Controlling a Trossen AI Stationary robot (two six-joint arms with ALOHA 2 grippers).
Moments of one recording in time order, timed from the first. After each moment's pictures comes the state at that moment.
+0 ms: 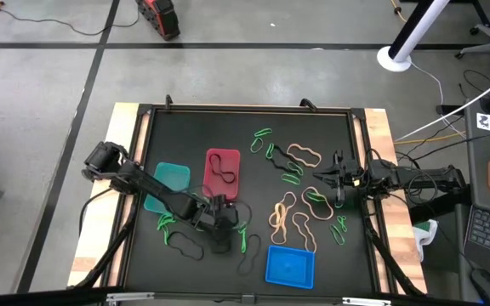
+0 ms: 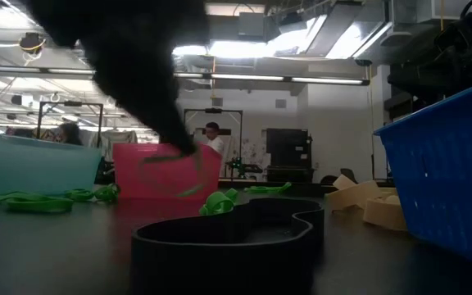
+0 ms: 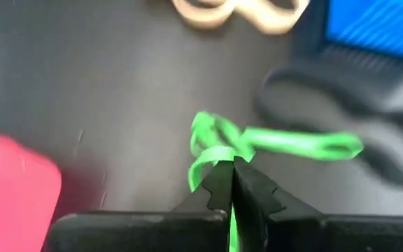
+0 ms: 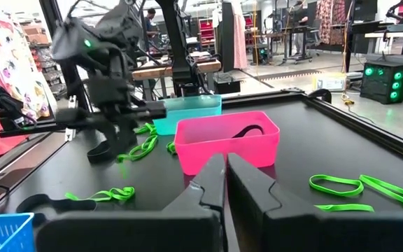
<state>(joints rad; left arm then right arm) -0.42 1.77 1.06 -0.24 -0.30 -0.49 0.06 0.06 0.01 0.05 0.11 0.10</state>
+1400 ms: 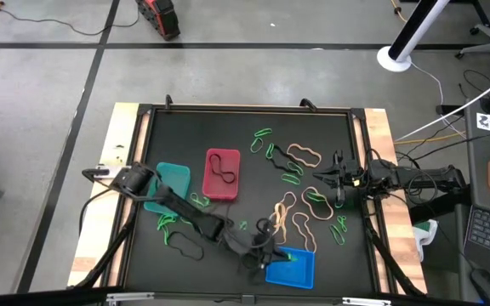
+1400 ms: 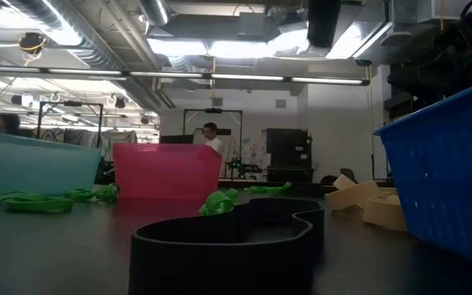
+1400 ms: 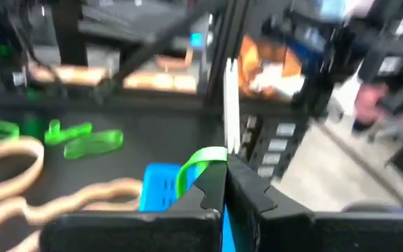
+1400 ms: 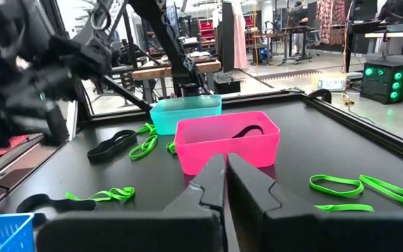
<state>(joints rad) -0.45 2.17 1.42 0.53 -0.21 -0.23 0.06 0.06 0.01 0.05 0.11 0.10</state>
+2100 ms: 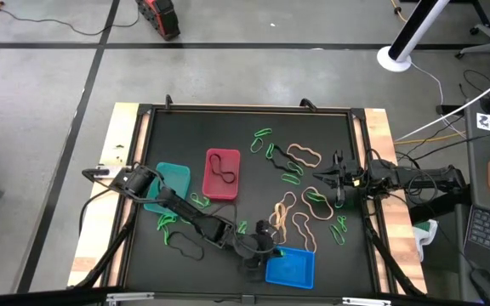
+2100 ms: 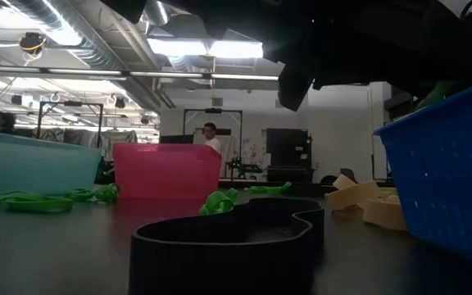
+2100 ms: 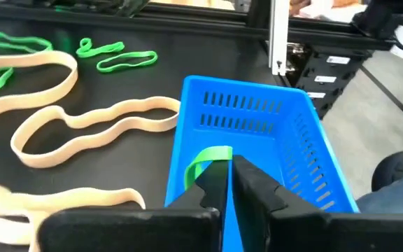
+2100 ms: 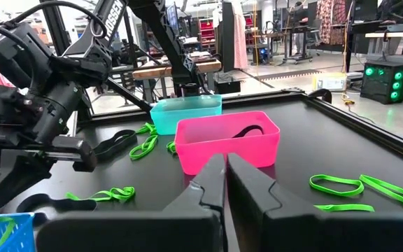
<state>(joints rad) -0.45 2.19 1.42 0.32 -0.26 -0.30 0.06 0.06 0.01 0.05 0.11 0.10</state>
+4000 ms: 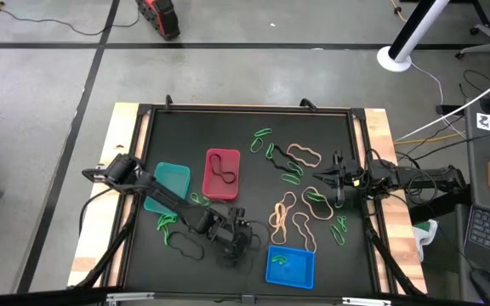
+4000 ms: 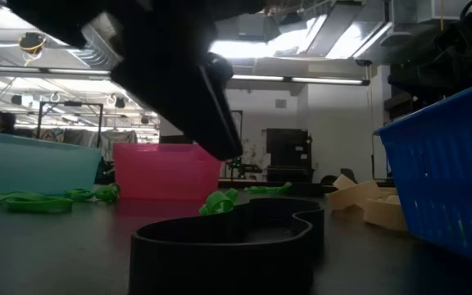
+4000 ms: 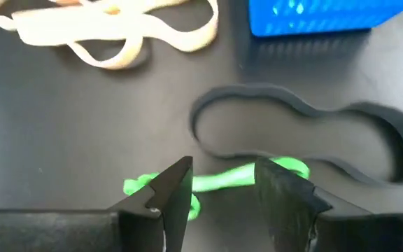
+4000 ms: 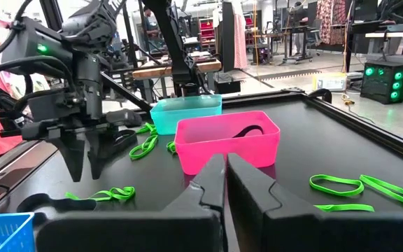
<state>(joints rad) -0.45 1.98 1.33 -0.38 -0.26 -0.22 0.06 0.06 0.01 0.04 0.11 0.10</state>
